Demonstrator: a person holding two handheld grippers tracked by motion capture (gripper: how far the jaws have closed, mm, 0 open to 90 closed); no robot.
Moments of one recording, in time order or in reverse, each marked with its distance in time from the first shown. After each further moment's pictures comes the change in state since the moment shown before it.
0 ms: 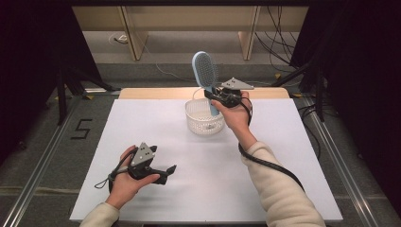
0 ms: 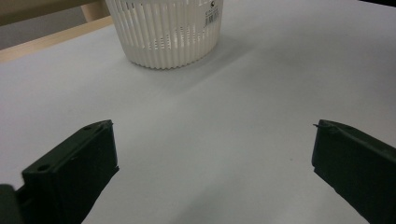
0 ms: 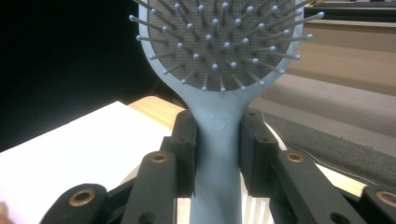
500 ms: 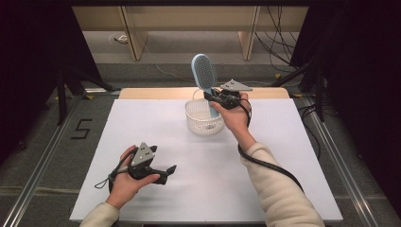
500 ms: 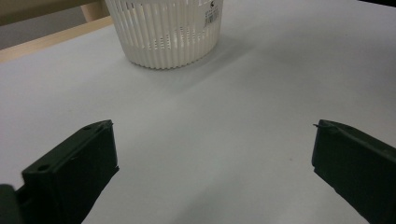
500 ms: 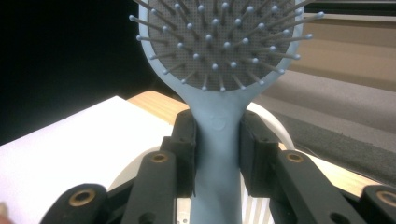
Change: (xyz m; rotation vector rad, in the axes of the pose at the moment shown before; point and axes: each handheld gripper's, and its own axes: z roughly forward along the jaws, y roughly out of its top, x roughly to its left) left arm 0.000 0.000 0.000 0.001 -0.001 0.001; right arm 0.000 -0.007 0.003 0.015 -0.002 0.000
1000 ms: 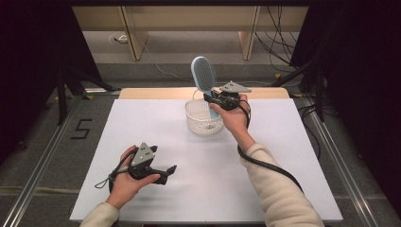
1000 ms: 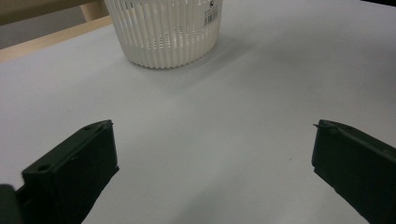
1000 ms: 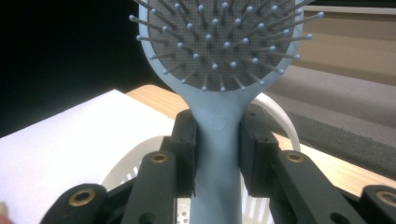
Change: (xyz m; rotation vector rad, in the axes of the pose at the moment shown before) left arm 0.000 0.000 0.000 0.001 -0.001 -0.001; right arm -0.001 -0.006 0.003 0.020 -0.002 0.003
